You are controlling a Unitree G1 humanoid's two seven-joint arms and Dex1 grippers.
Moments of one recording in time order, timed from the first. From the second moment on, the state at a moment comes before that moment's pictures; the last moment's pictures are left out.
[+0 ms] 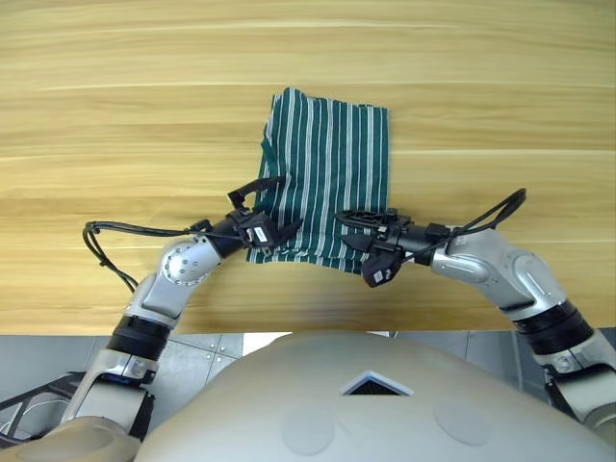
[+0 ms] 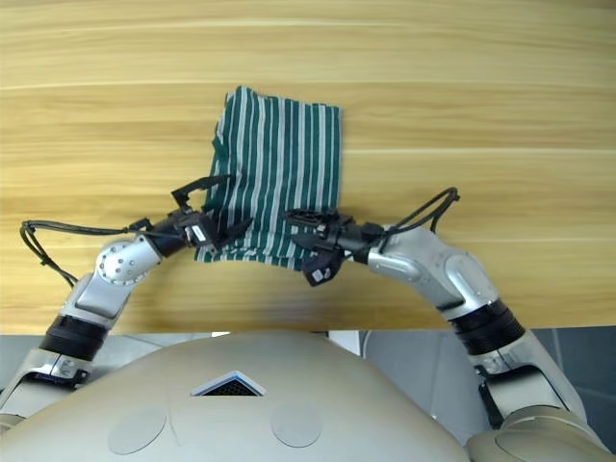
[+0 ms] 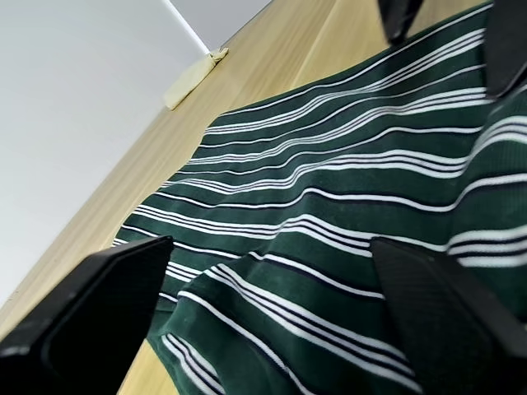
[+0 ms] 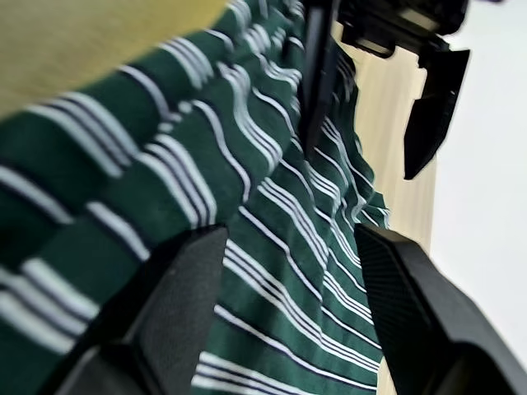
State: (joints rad) left arm 0.16 0.54 -0.31 0.09 0.28 -0.51 -0.46; right arm 0.05 -0.72 0.47 -0.23 -0.72 -0.57 0.50
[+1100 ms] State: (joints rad) left arm 0.09 0.53 -0.34 0.17 0.27 -0.54 -0.44; right arm 0.04 -0.74 0.49 -0.21 -0.70 -0.59 0.54
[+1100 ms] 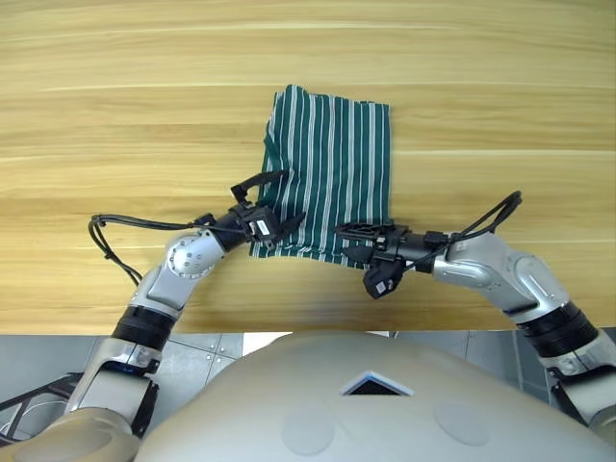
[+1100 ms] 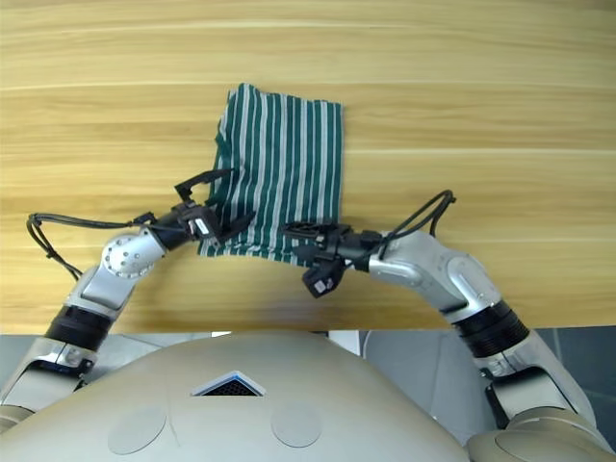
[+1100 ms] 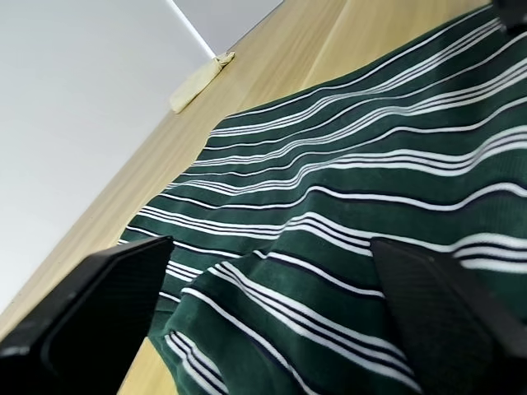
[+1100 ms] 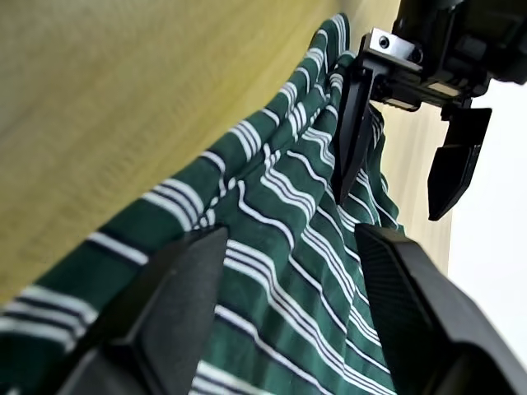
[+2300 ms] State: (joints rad) left arm 0.24 0.87 -0.18 -0.01 0.26 -0.59 -0.70; right arm 0.23 -0.92 0.27 -0.12 -0.64 -0.75 0.38
